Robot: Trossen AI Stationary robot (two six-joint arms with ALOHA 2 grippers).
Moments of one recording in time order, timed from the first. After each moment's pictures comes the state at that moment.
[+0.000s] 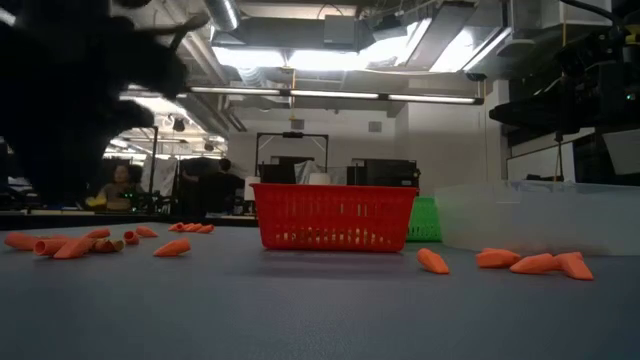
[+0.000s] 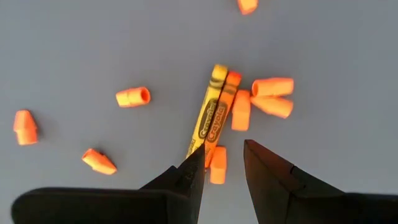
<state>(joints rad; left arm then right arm) -0.47 1.66 1.03 -0.89 -0.09 -0.57 -0.19 0.05 0.01 0.01 0.01 -0.12</state>
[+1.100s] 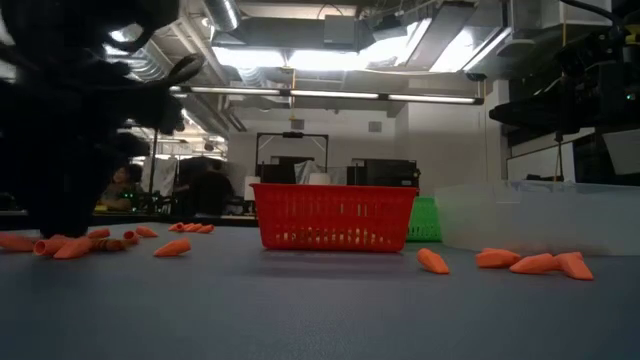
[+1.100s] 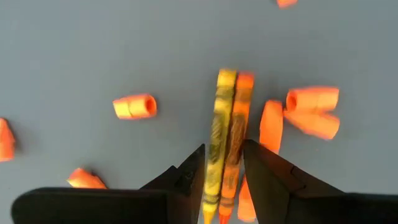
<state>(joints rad) -0.44 1.66 0.90 -0.72 -0.12 -0.57 -0.19 0.05 0.01 0.01 0.01 -0.12</state>
